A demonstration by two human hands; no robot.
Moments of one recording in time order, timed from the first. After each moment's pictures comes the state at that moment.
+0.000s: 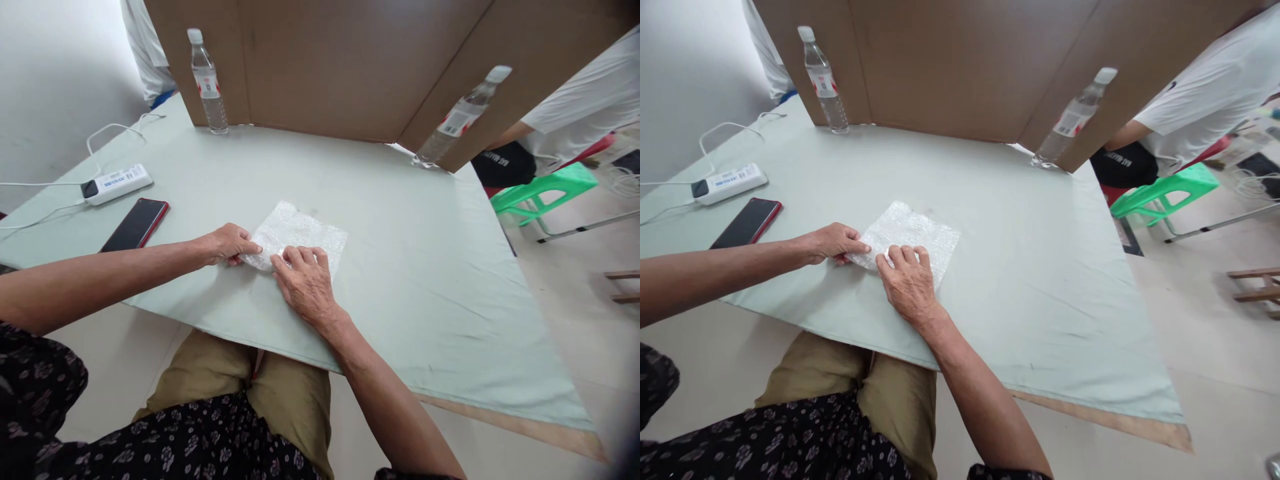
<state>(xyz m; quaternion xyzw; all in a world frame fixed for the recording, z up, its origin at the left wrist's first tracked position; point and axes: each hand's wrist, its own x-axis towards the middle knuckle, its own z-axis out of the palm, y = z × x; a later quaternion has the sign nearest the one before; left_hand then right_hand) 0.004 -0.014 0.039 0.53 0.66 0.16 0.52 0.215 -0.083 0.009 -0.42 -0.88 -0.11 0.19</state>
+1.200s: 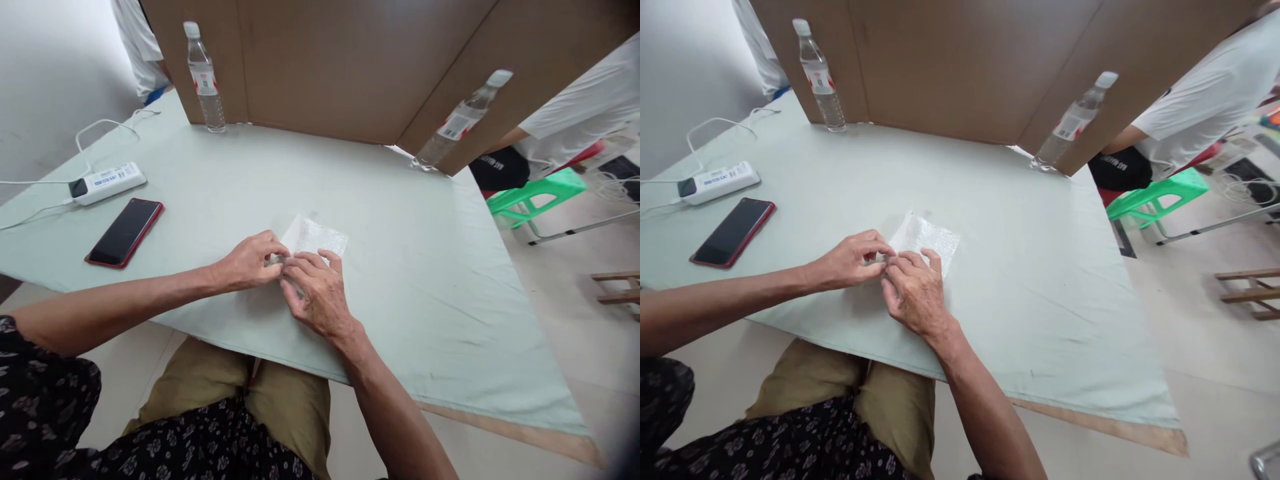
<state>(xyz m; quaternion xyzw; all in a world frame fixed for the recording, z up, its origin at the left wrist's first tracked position) 0.041 -0.039 0.036 0.79 0.45 0.26 0.32 0.231 -0.088 0.017 -0.41 -0.86 0.01 0.31</state>
